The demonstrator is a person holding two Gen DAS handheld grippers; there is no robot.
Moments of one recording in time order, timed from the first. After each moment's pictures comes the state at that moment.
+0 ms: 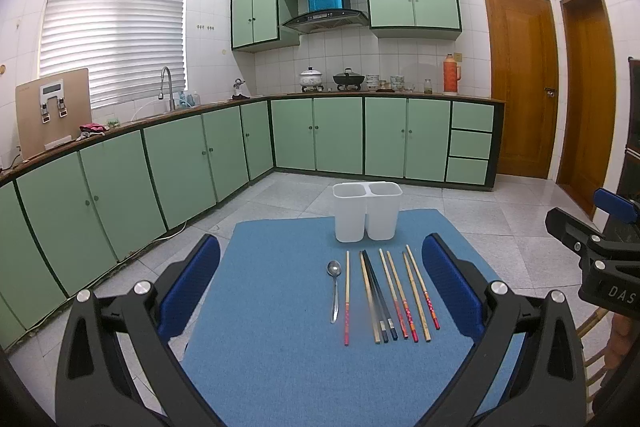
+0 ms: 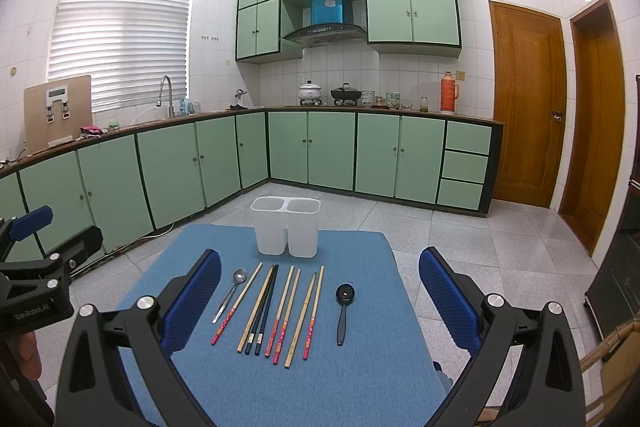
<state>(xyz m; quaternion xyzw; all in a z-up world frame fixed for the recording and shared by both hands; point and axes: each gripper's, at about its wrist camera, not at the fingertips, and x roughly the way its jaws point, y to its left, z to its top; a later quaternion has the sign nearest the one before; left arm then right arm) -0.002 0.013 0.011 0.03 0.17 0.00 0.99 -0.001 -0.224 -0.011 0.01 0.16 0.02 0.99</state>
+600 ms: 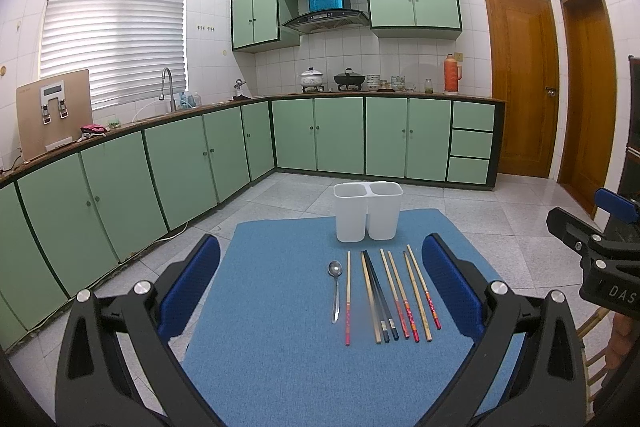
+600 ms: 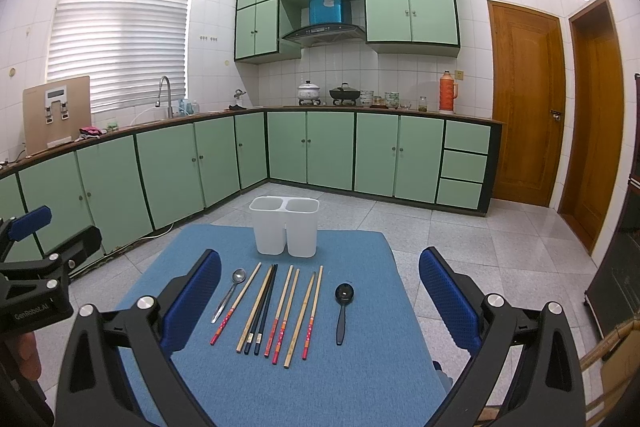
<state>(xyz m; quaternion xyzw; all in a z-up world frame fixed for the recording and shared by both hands) -0.004 0.004 0.005 0.03 0.17 0.00 0.99 -0.001 -0.225 -0.011 0.01 0.16 0.02 0.99</state>
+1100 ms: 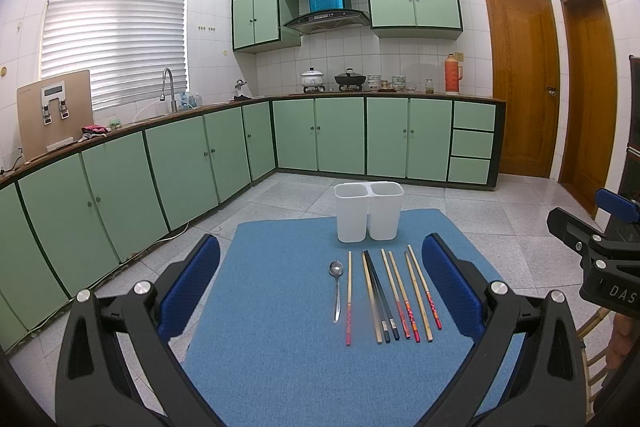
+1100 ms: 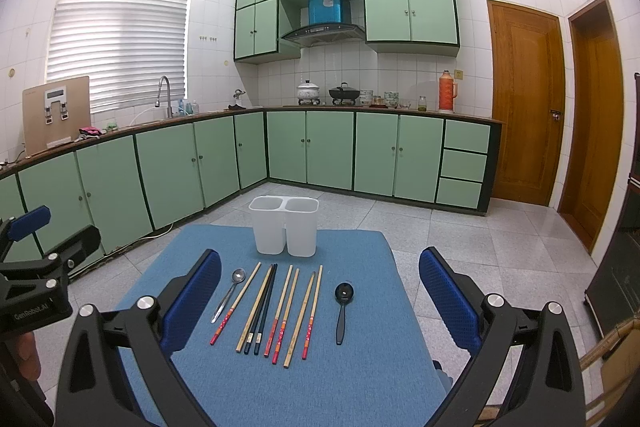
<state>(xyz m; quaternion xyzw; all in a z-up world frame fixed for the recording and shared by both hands) -0.005 0.003 0.005 0.03 0.17 0.00 0.99 0.000 -0.225 -0.011 0.01 0.16 0.02 0.99</state>
